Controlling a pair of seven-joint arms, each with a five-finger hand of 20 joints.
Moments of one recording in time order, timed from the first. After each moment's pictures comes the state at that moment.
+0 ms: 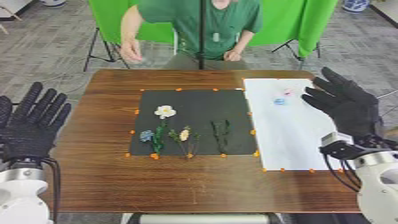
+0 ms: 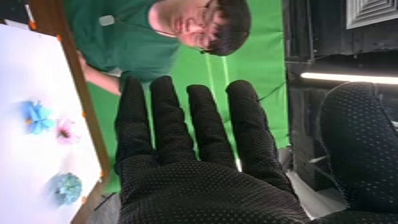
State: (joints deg) left arm 127.4 -55.6 -104.9 -124.6 7.8 12.4 24.0; right arm -120.3 -53.0 103.2 -120.6 -42.7 4.7 -8.9
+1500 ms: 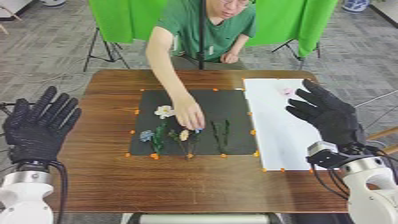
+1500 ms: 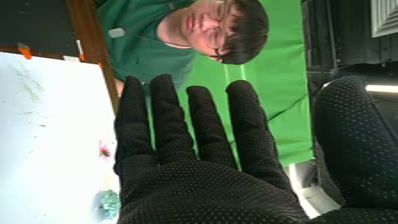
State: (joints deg) left arm 128.5 -56.1 -103.9 -125.9 10.6 12.9 20.7; right arm -121.0 -53.5 99.6 -121.5 -43.5 3.7 -6.4
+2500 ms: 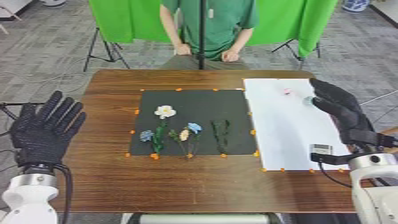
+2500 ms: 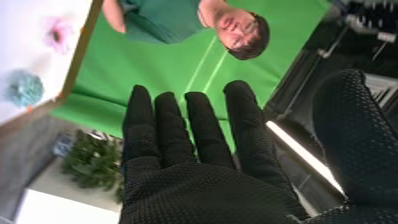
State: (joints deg) left arm 128.7 -56.8 -102.7 -125.9 10.5 13.1 20.5; right arm -121.1 -51.6 100.3 -122.7 -84.6 14.2 -1.1
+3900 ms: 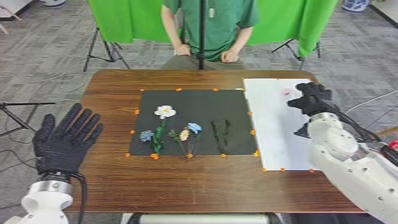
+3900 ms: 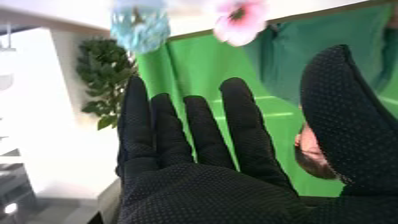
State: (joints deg) left arm 129.3 -58.0 -98.4 -126.0 6.9 13.5 18.9; right arm -71.0 -40.5 51.4 -89.5 -122.7 12.7 36.5
